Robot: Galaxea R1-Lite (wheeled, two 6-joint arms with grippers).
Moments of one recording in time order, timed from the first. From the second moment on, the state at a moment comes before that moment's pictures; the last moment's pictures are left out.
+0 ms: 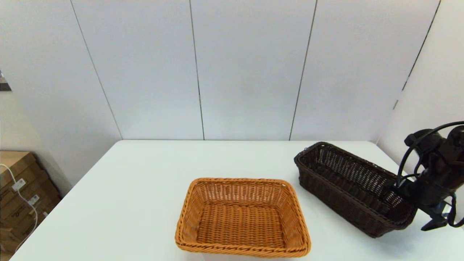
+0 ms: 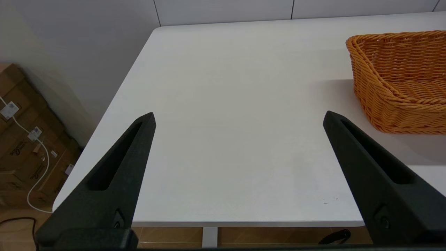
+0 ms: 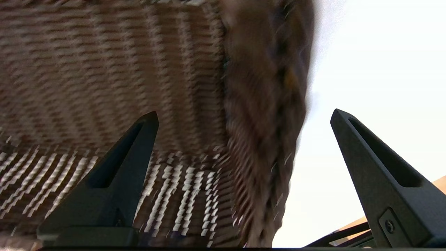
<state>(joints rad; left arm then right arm) 0.00 0.00 -0.06 0.16 0.01 0.02 -0.23 1.95 -1.10 0.52 -0.03 0.73</state>
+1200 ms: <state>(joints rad) 0.00 0.00 -0.06 0.16 0.01 0.02 -0.30 2.04 -1.12 0.49 0.20 0.73</state>
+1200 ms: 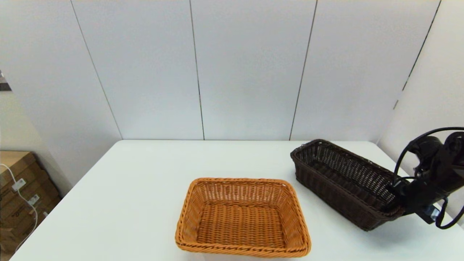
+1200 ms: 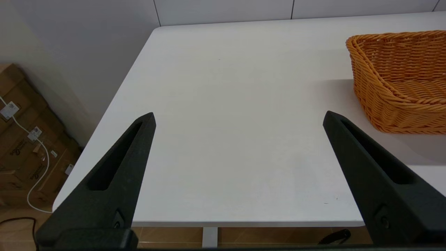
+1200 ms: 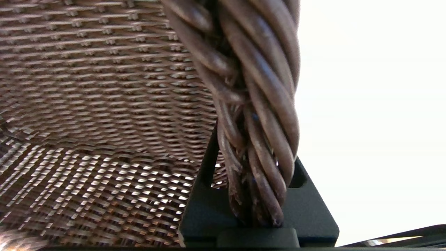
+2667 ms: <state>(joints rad) 0.00 0.00 -0.05 0.16 0.01 0.02 -0.28 1.73 -1.21 0.73 0.58 0.43</state>
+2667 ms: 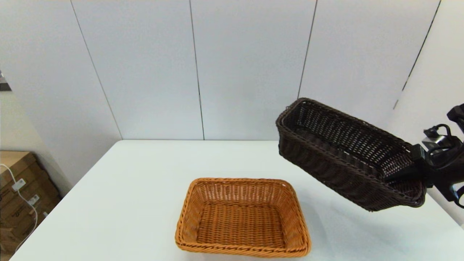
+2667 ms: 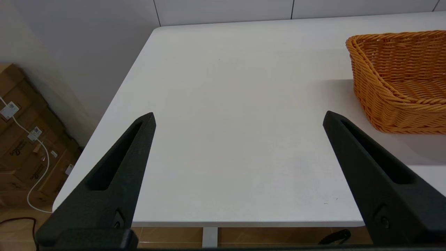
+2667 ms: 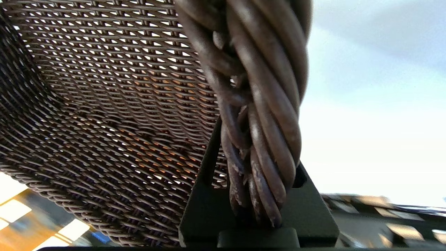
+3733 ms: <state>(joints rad) 0.00 0.00 -0.06 0.16 0.01 0.02 0.24 1.76 -1.43 0.90 0.42 0.46</state>
